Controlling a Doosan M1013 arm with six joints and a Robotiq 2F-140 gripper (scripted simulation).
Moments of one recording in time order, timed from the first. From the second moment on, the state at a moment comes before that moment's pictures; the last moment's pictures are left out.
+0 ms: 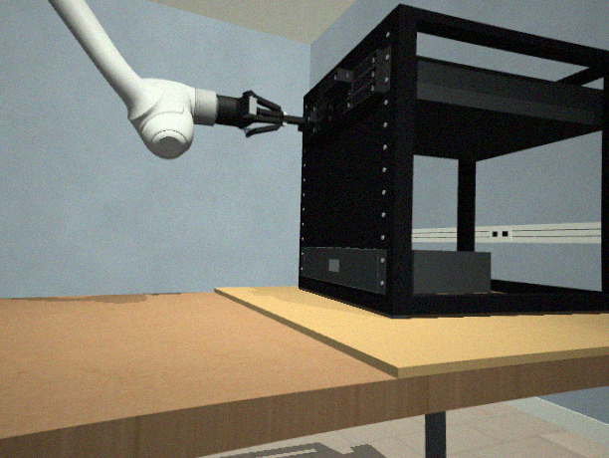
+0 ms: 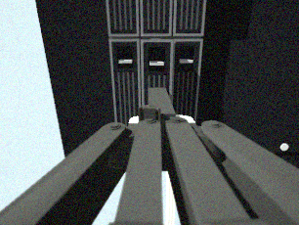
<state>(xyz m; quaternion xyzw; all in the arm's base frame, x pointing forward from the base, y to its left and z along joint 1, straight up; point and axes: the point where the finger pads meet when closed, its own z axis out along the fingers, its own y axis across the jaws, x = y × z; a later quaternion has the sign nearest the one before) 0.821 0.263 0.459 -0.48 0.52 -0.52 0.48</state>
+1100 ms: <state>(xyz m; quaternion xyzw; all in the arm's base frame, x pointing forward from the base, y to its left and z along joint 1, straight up) 0.828 0.262 0.459 -0.48 0.52 -0.52 0.48</state>
